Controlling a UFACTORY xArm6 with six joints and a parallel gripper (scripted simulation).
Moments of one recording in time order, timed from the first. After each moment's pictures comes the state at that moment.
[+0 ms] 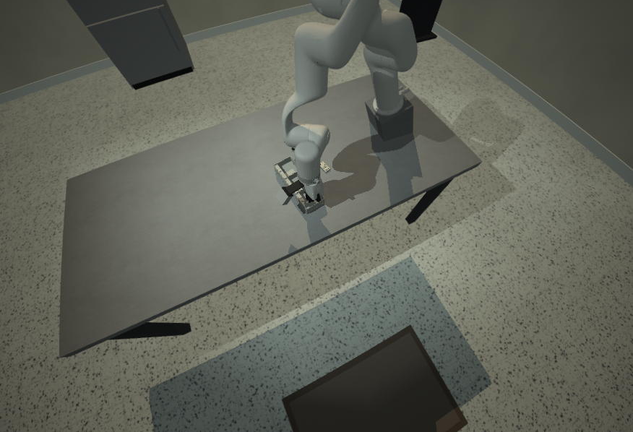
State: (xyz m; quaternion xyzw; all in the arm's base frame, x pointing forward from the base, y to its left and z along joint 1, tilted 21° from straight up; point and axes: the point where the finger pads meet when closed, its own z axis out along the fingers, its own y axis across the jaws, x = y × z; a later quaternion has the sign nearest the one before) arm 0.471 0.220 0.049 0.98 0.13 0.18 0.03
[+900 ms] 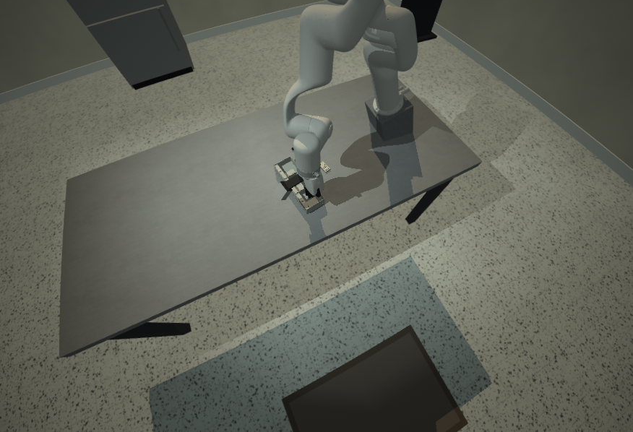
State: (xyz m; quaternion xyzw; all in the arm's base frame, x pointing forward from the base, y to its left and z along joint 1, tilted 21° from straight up) arm 0.458 0.220 0.082 0.98 0.13 0.18 0.03
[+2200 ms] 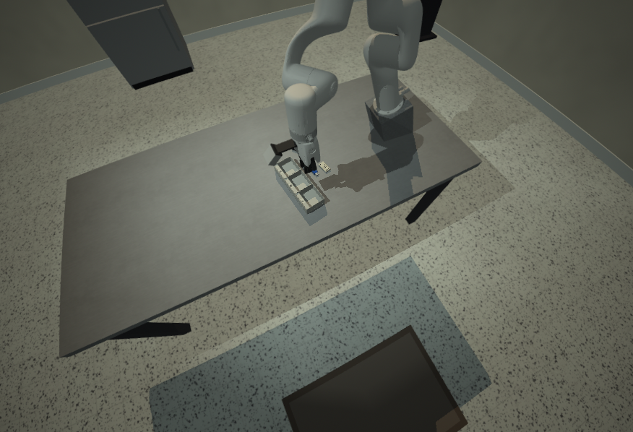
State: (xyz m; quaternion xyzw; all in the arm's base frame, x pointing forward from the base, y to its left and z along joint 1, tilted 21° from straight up) arm 0.406 0.194 0.206 0.98 0.04 0.18 0.02
